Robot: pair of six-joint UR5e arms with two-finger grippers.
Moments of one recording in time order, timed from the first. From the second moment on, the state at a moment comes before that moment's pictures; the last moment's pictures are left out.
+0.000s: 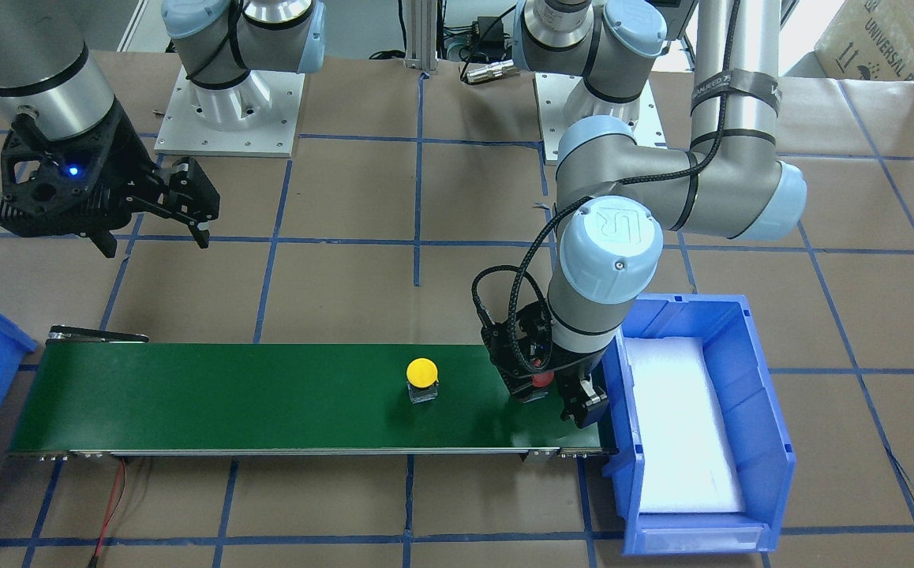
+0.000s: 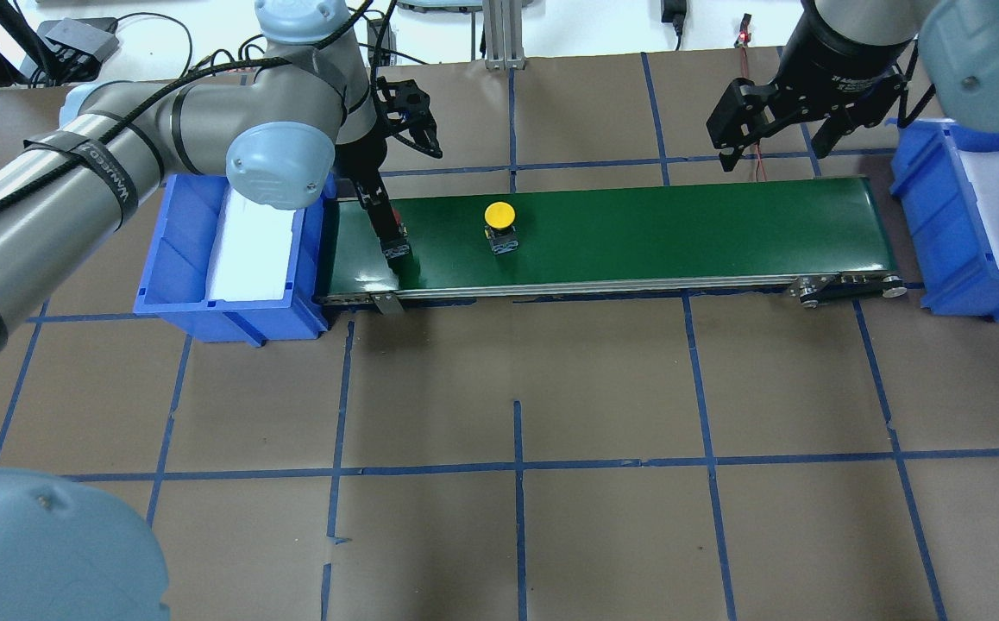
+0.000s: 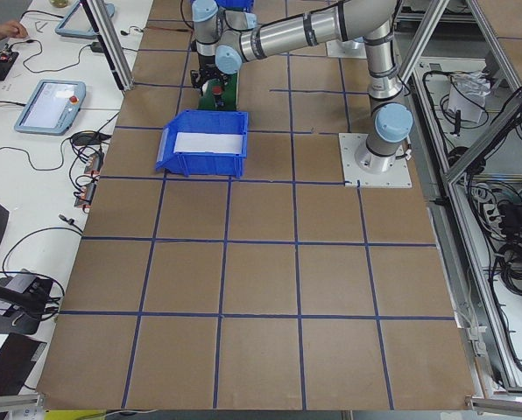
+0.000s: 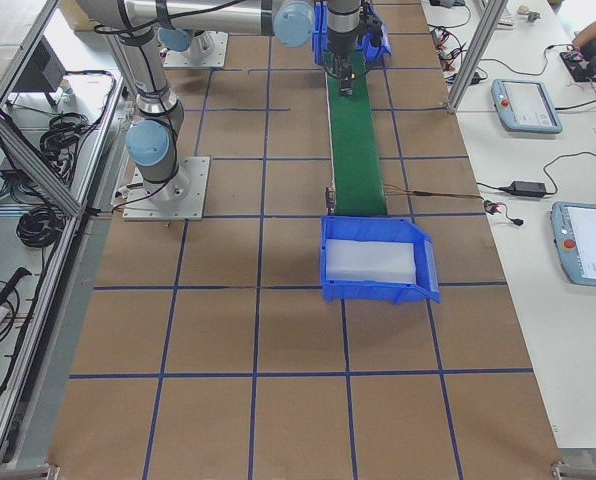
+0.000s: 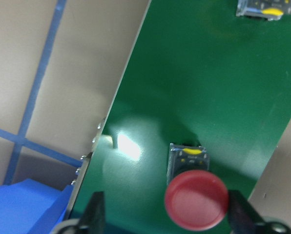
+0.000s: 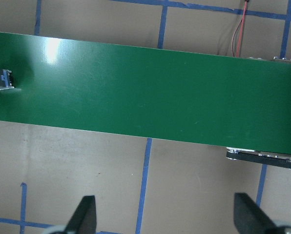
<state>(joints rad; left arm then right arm) -1.70 -2.00 -1.52 -1.15 1.62 1.03 1.52 -1.51 1.54 -1.67 -1.54 -0.17</state>
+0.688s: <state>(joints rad) -1.59 -1.87 -1.43 -1.33 1.61 0.67 1.53 -1.51 1.54 -1.67 -1.54 -0.21</state>
